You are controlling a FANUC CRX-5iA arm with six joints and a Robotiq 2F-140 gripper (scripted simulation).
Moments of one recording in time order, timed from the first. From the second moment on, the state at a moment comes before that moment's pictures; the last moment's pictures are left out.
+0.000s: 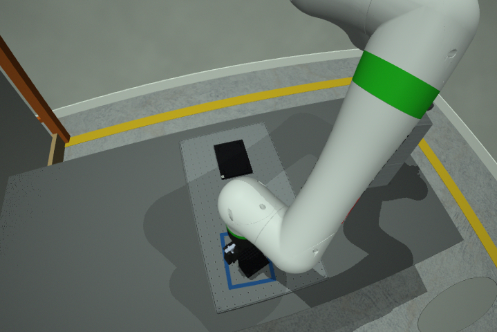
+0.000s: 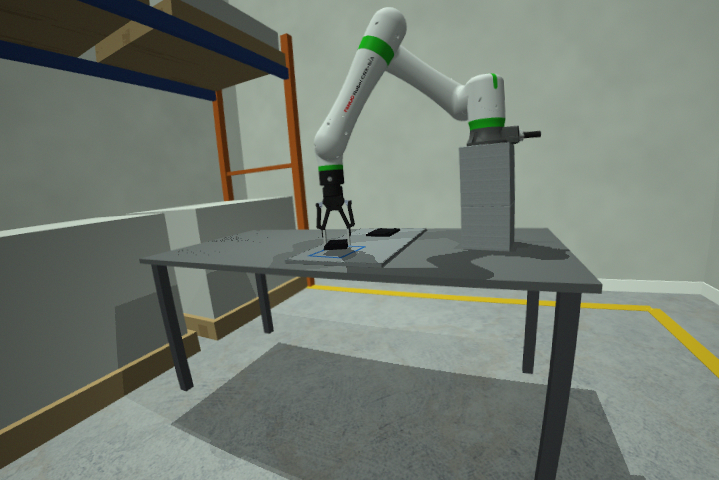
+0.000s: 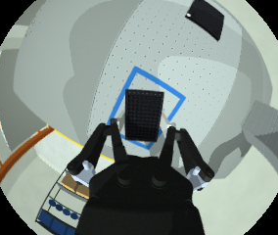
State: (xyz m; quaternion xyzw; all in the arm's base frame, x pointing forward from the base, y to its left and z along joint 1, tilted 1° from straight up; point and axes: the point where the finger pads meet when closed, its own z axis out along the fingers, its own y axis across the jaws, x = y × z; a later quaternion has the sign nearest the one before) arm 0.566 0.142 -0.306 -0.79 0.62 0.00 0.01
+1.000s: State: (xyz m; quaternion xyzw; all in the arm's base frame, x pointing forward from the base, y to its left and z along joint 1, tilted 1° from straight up) arm 0.566 0.142 -0.324 -0.79 0.62 0.00 0.01
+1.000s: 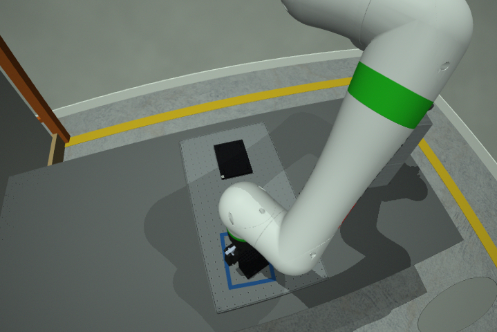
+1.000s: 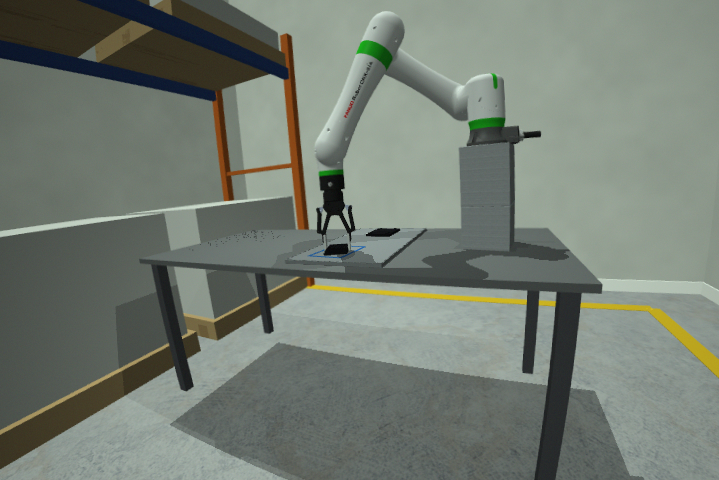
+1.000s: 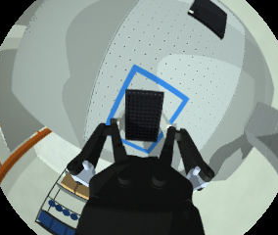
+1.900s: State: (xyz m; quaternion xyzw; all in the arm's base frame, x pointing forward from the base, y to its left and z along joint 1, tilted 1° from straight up) arm 0.566 0.142 -0.326 -0.79 0.62 0.00 0.01
